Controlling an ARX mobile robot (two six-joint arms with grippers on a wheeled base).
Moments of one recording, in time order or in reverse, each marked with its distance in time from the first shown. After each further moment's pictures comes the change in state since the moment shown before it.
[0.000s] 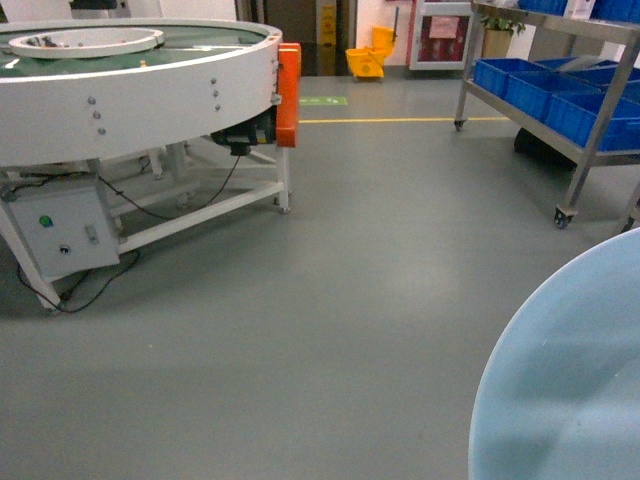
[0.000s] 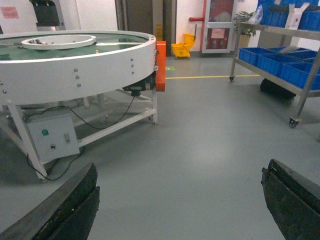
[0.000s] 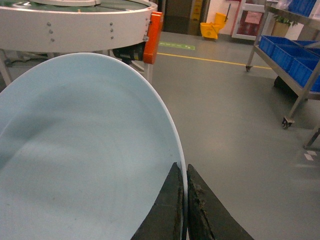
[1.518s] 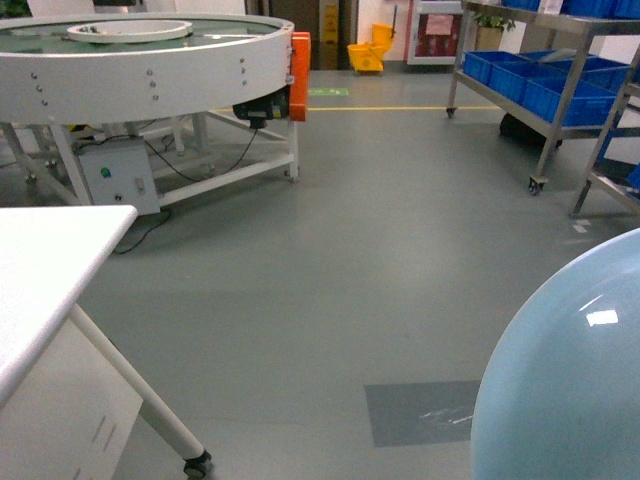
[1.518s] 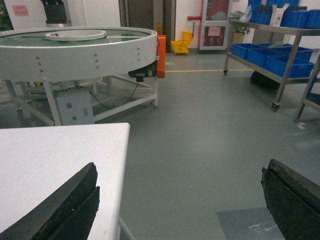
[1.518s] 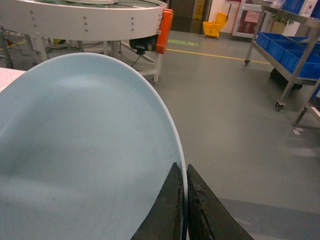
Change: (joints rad) left arm 0.000 0.000 0.000 -0.002 0.000 0.000; right arm 0.000 0.000 0.000 0.000 0.000 0.000
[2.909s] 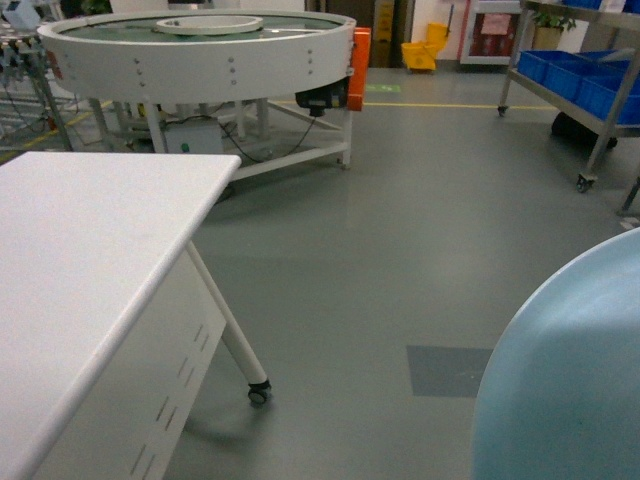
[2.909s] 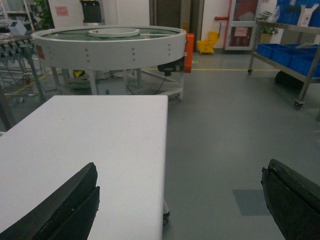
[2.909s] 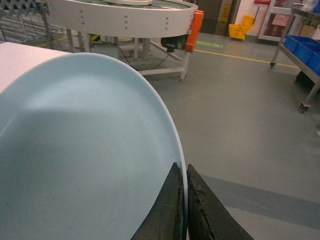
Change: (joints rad) left arm 0.001 0.000 0.000 0.000 0.000 0.000; right arm 0.000 0.002 0.000 0.000 0.000 0.000
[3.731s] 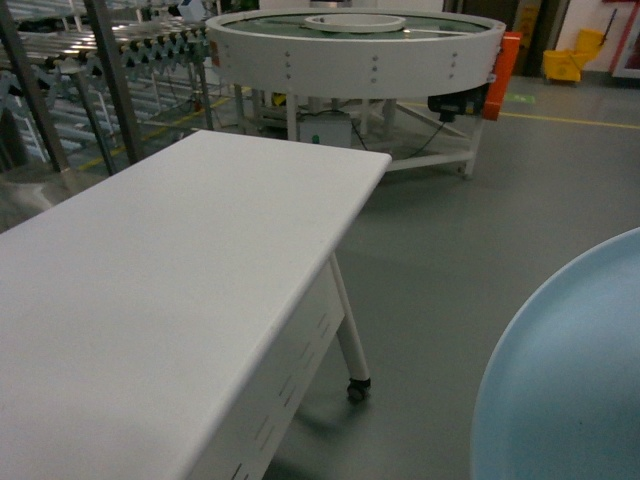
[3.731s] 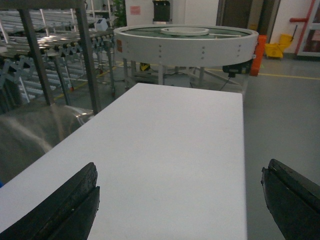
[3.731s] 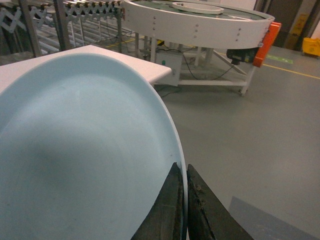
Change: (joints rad) left arm 0.000 0.000 0.000 0.000 0.000 0.000; right arm 0.000 0.000 0.000 0.000 0.000 0.000
